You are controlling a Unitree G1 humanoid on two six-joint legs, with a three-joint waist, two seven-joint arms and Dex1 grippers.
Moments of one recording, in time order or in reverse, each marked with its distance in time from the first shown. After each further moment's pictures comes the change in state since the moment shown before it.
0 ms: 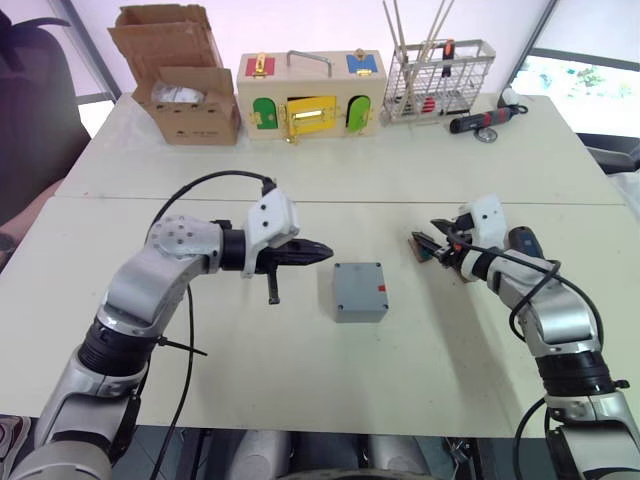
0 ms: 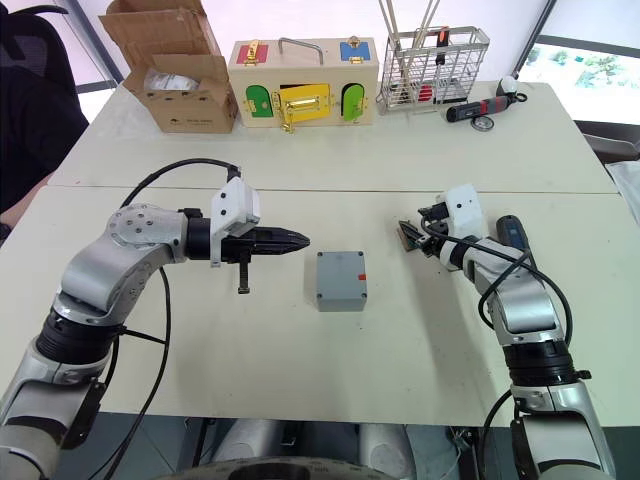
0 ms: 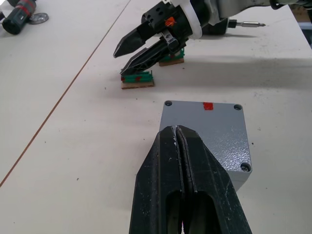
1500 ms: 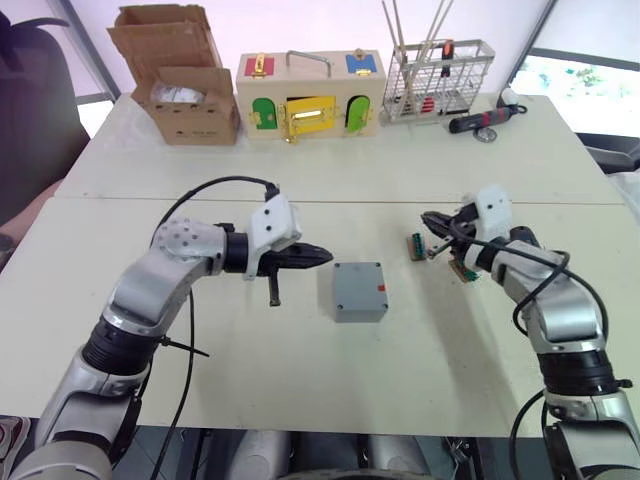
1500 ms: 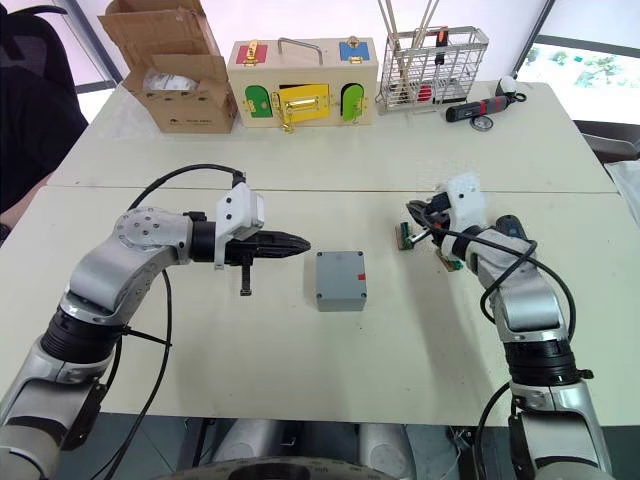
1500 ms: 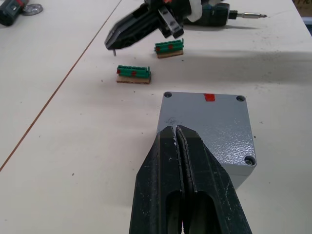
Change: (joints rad) left arm 0.005 -0.001 -0.029 0.037 0.019 -0.035 -0.010; right arm -0.020 0.004 -0.055 -0.117 -0.040 0.047 0.030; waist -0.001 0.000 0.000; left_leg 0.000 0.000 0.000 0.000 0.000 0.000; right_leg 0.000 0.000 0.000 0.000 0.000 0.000
